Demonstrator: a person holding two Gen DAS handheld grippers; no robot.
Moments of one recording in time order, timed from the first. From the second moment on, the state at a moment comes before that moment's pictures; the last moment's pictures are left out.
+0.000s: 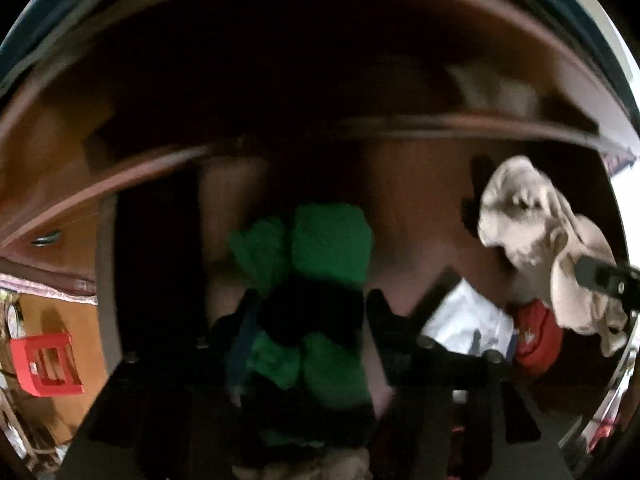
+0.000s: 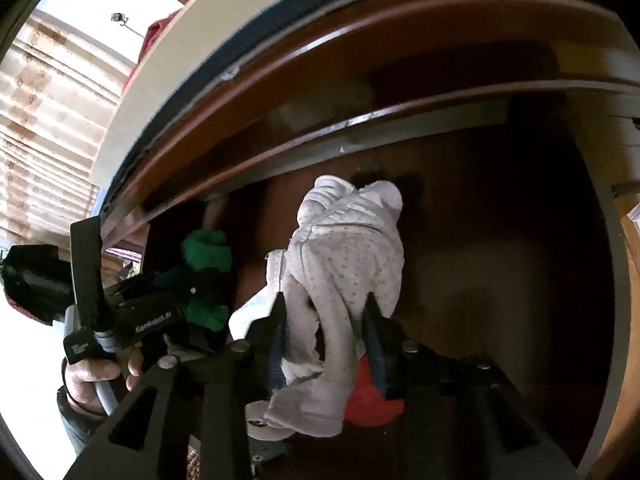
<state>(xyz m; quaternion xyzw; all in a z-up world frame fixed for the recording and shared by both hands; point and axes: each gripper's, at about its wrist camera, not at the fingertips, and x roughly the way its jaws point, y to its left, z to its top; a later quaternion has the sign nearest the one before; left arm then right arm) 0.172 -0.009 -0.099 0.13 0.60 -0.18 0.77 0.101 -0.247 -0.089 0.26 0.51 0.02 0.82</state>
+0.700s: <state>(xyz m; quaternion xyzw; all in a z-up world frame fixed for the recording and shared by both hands) 0.146 -0.001 -0.049 0.07 0.54 -0.21 0.81 0.112 -0.244 -0.112 0.26 0.51 0.02 0.82</state>
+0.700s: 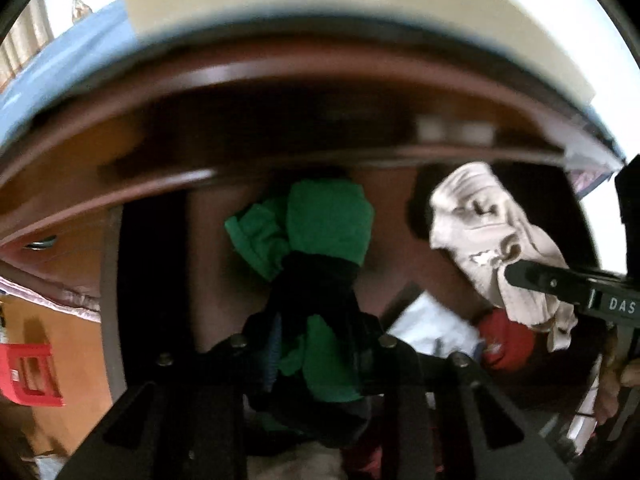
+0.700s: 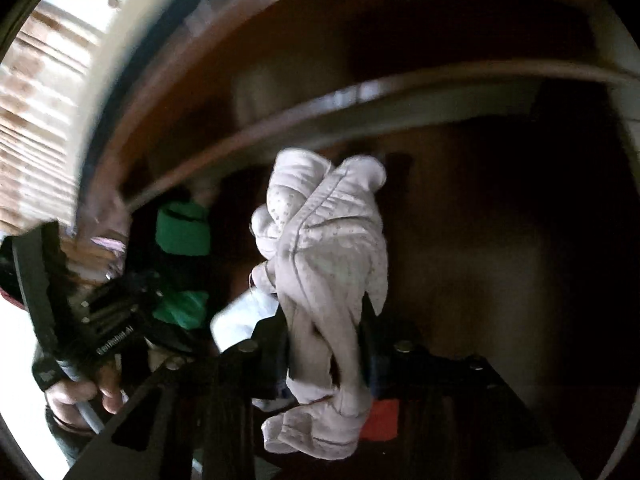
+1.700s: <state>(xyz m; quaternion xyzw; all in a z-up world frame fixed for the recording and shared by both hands) 0.067 0.040 0.032 -0.02 0.41 -0.26 0.87 0.017 -0.229 0.000 0.30 0.33 0.17 0.88</state>
